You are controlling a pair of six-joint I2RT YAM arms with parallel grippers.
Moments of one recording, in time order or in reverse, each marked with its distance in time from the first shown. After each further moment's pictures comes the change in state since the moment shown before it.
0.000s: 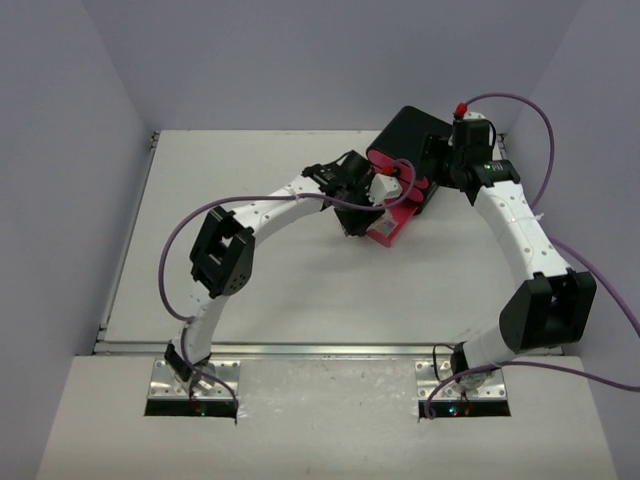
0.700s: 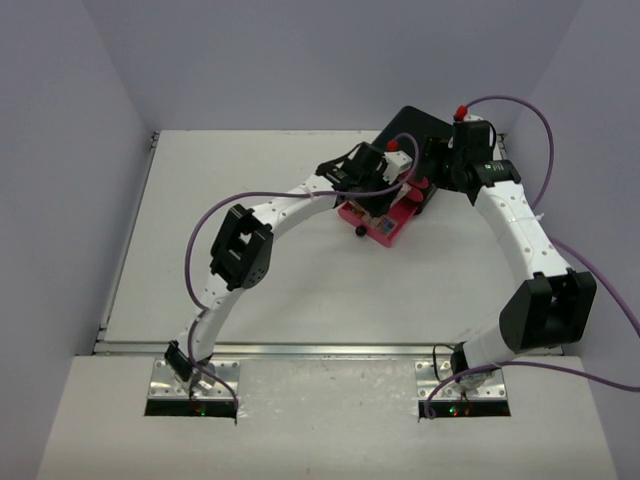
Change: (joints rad) left arm 0.000 0.204 0.215 0.213 -0.075 -0.285; right arm -0.005 0.000 0.000 -0.031 -0.035 0.023
